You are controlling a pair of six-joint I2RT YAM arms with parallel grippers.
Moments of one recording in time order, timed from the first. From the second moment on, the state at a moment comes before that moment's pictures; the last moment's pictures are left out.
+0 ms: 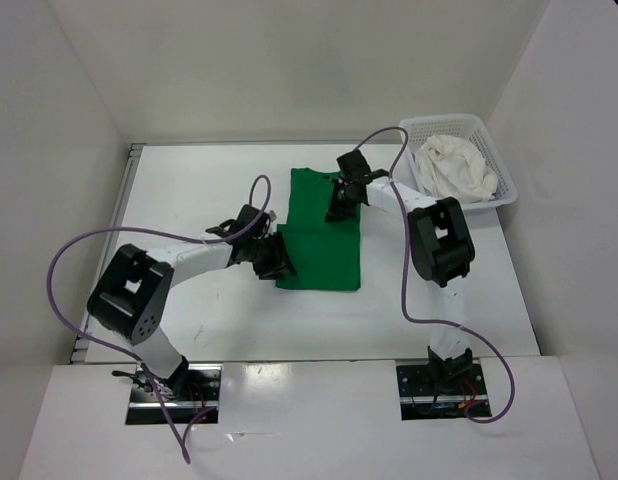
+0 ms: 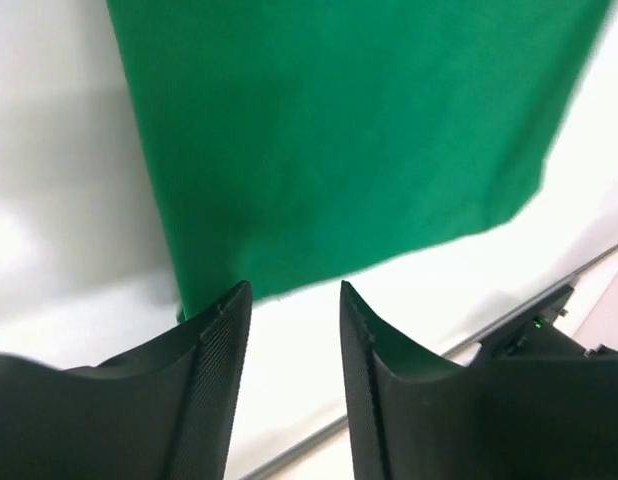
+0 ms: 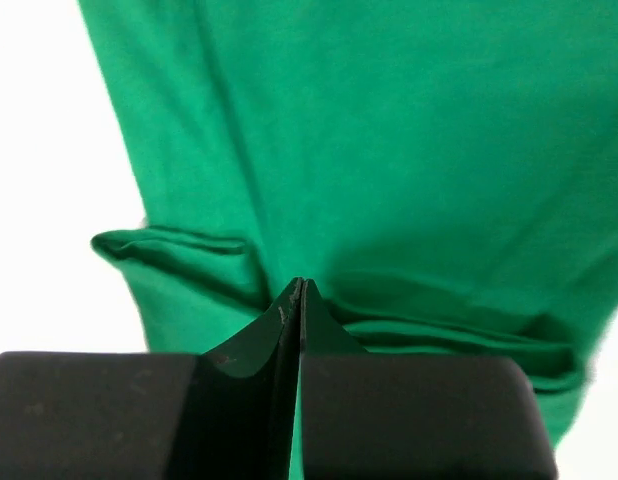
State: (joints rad) left arm -0.49 1.69 0.93 -0.25 0.35 -0.77; right arm 0.41 2.13 1.60 -0.47 -0.19 0.60
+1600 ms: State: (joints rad) left arm -0.42 1.63 0.77 -0.20 0.36 -0.79; right arm 0.40 1.51 0.69 -0.30 -0.23 0.82
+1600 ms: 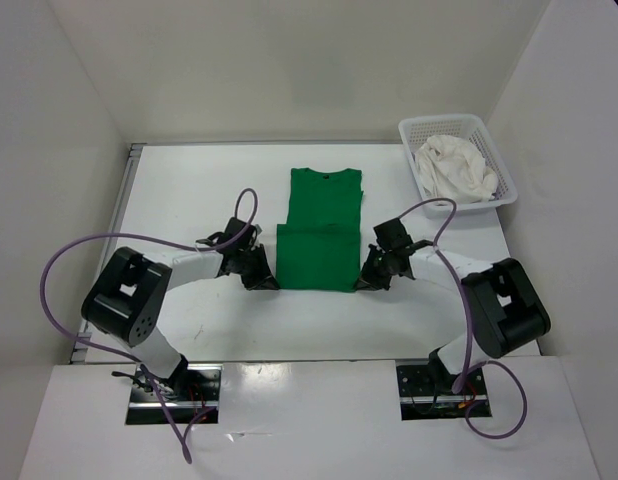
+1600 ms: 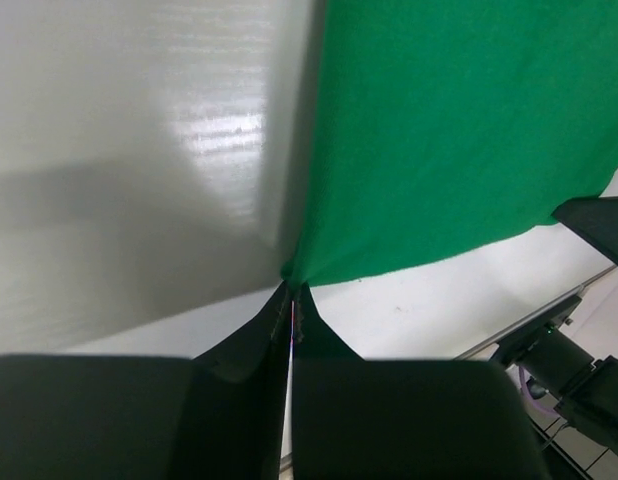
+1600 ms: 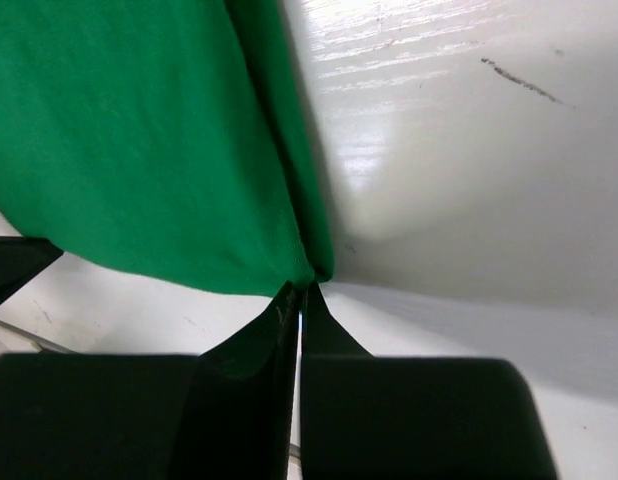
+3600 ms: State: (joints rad) left arm -0.38 2.07 1.60 -0.19 0.34 -0.80; right arm 0.15 1.94 1.55 -0.48 -0.24 0.60
